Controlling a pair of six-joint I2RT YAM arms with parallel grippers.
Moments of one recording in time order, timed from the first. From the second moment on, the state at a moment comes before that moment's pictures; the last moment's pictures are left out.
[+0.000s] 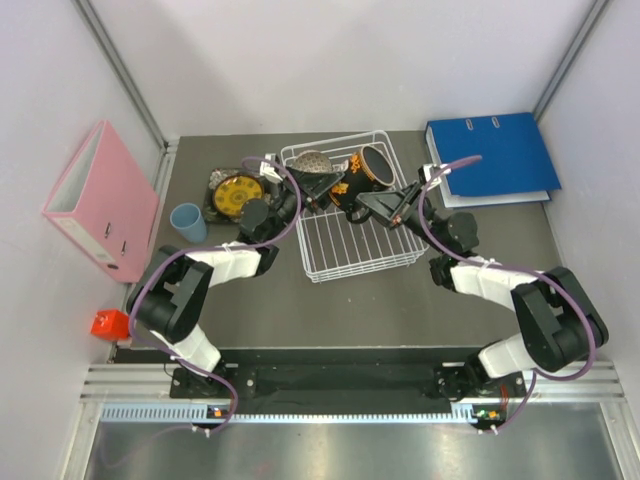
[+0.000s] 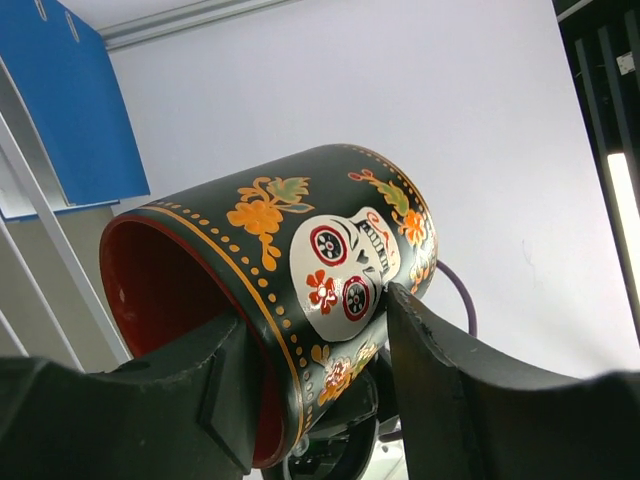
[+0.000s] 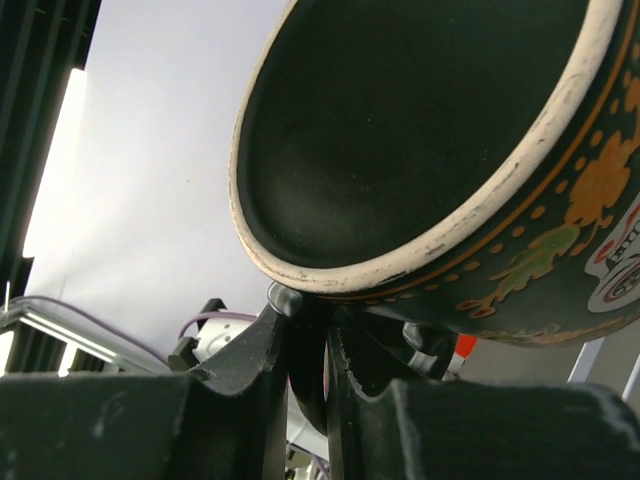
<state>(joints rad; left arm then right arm) -0.50 1.64 0.78 1.23 0.33 -1.54 0.45 1.43 0.59 1.26 -0.50 1.51</state>
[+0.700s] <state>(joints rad) -0.47 1.68 0.93 1.23 0.54 -1.65 0.45 1.44 0.52 1.34 -0.57 1.52</state>
